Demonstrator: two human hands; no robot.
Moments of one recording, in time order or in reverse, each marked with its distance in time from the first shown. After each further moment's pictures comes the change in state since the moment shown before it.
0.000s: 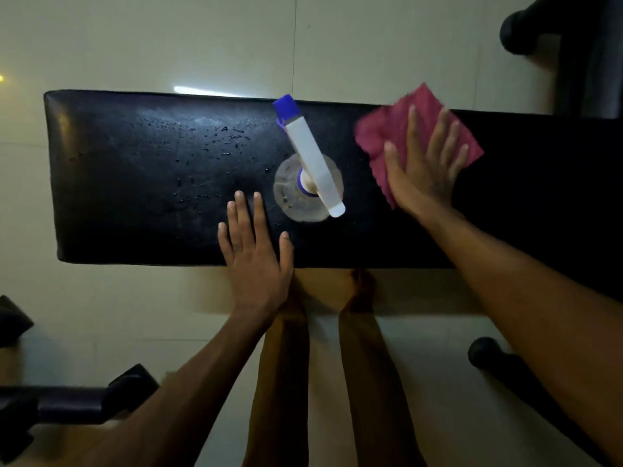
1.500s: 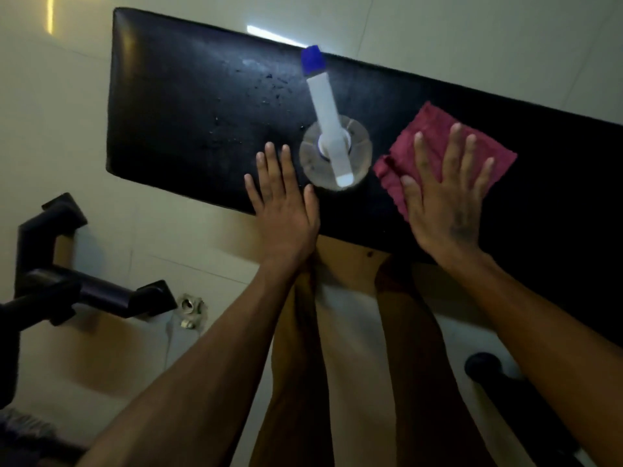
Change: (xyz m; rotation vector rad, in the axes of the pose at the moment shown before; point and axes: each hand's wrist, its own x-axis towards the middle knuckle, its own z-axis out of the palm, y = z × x) left_hand 0.004 0.033 0.013 0.096 0.068 -0.180; right_hand -0.044 0.020 0.006 -0.139 -0.095 -0.398
